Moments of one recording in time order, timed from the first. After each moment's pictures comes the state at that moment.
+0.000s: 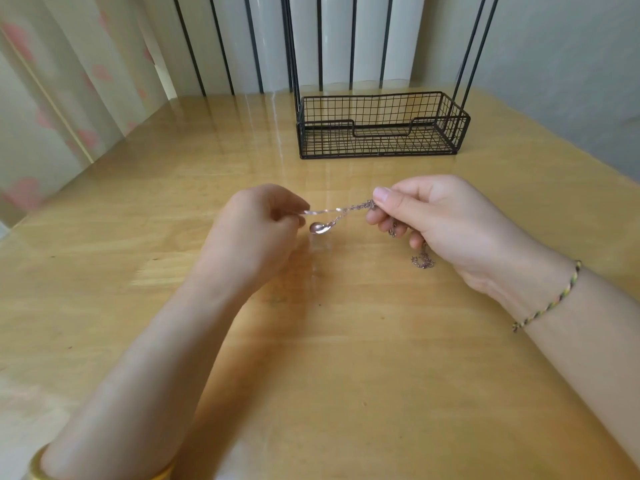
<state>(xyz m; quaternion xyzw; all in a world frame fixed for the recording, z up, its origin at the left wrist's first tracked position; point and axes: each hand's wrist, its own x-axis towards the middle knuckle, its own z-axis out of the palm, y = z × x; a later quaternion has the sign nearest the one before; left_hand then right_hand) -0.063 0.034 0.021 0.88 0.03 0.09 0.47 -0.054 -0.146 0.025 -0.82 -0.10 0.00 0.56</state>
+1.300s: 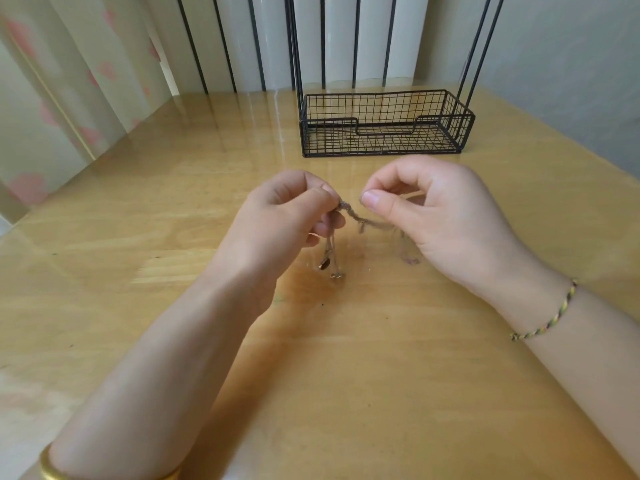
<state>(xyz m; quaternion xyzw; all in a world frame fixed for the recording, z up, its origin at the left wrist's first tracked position) -0.073 0.019 0.030 0.75 -0.02 0.02 0.67 -0.056 -0.138 0.027 -0.84 -0.22 -0.14 0.48</state>
